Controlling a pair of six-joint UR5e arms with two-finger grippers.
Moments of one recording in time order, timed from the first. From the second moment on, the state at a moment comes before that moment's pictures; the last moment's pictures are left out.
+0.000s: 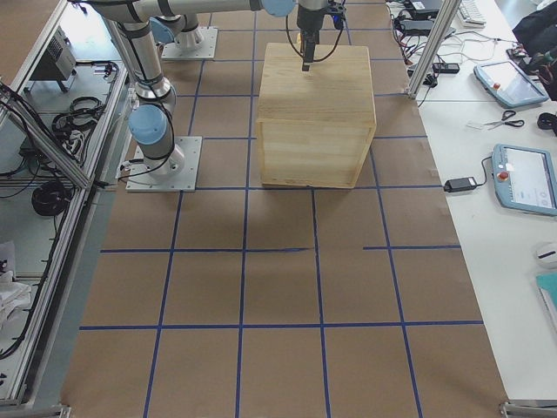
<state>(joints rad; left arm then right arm) -1.97 -1.94 -1.45 -1.09 1.32 -0.48 1.60 -1.49 1.43 -1.47 -1.61 0.02</state>
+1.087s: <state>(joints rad) -1.97 -1.96 -1.45 -1.10 1.40 -0.45 1.60 -1.49 1.43 -1.47 -1.61 0.02</state>
